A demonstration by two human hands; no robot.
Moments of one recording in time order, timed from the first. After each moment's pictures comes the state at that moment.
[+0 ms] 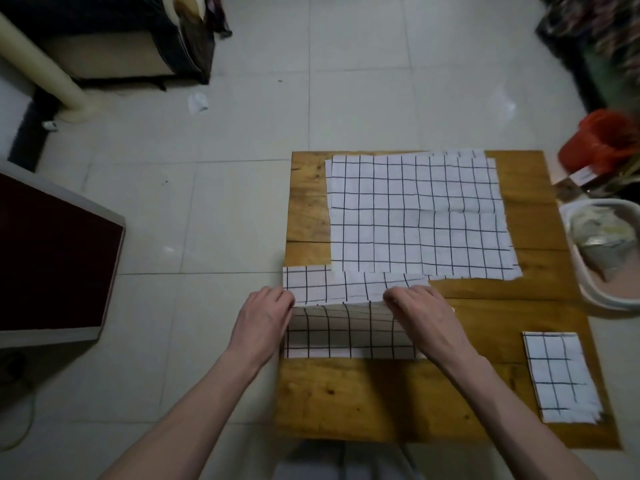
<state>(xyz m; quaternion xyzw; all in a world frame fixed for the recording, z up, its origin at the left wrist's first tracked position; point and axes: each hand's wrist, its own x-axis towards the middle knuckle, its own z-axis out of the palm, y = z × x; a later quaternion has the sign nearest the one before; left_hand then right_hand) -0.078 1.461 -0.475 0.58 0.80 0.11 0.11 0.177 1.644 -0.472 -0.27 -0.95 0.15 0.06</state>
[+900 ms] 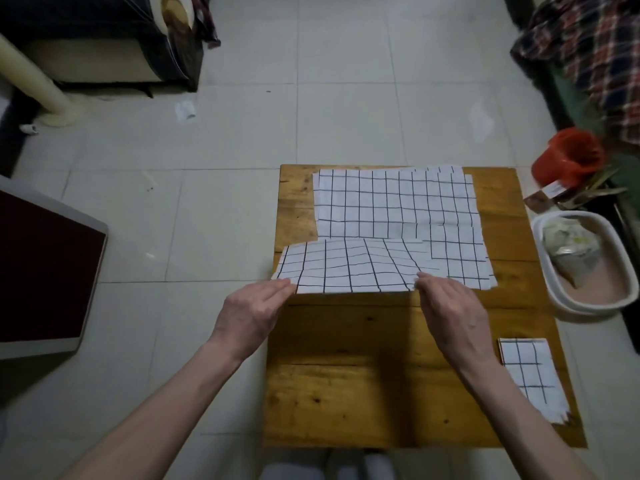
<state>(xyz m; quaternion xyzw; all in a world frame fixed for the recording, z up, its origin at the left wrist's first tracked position) -0.102 1.484 -0.450 0.67 0.72 0.18 -0.01 0.211 1.675 -0.432 -0.36 -0.92 0.06 0.14</state>
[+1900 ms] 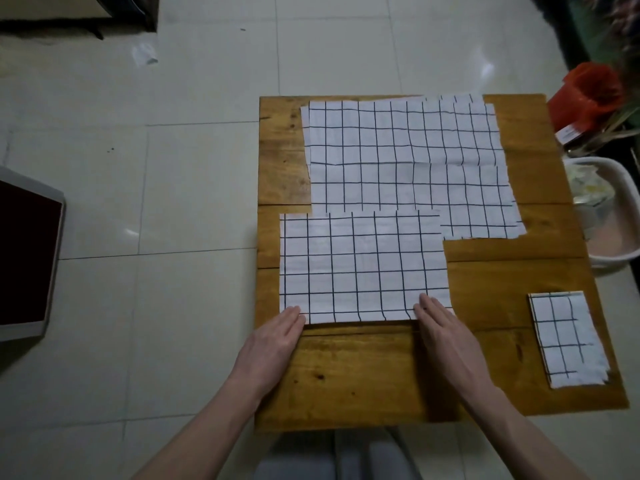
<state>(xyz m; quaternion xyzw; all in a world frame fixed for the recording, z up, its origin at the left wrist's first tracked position) -0.018 1.408 -0.583 0.62 0.74 -0.01 0.28 0.283 1.589 -0.607 -0.42 -0.90 0.10 -0.07</state>
